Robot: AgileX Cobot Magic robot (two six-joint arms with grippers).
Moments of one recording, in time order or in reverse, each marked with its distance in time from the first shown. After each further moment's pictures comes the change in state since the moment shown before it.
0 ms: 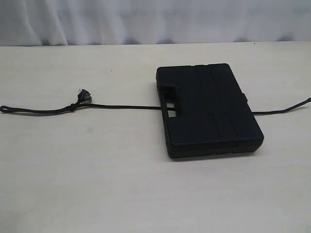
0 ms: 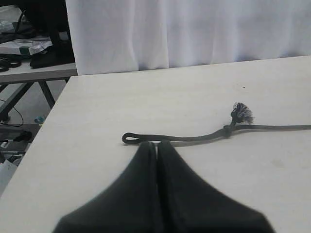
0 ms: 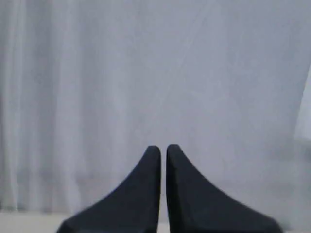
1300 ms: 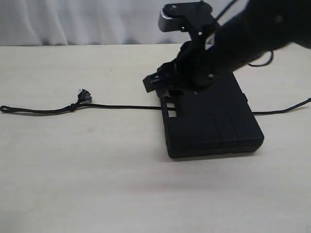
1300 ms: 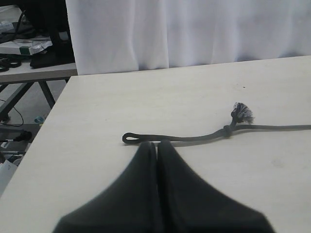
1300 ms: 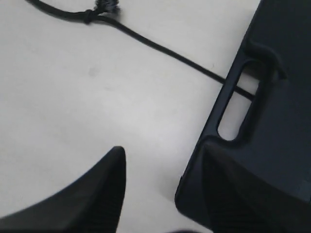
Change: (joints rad) left arm 0.000 0.000 0.000 0.000 0.000 0.000; right arm 0.476 1.585 -1.209 0.148 0.934 0.074
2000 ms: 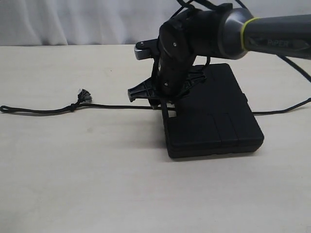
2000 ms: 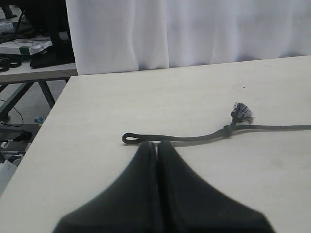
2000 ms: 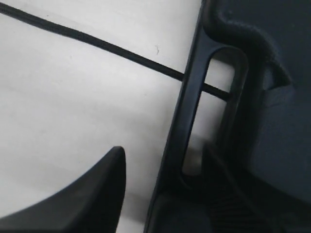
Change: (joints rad) left arm 0.000 0.000 0.000 0.000 0.000 0.000; right arm 0.009 0.460 -0.337 -0.249 0.168 0.292
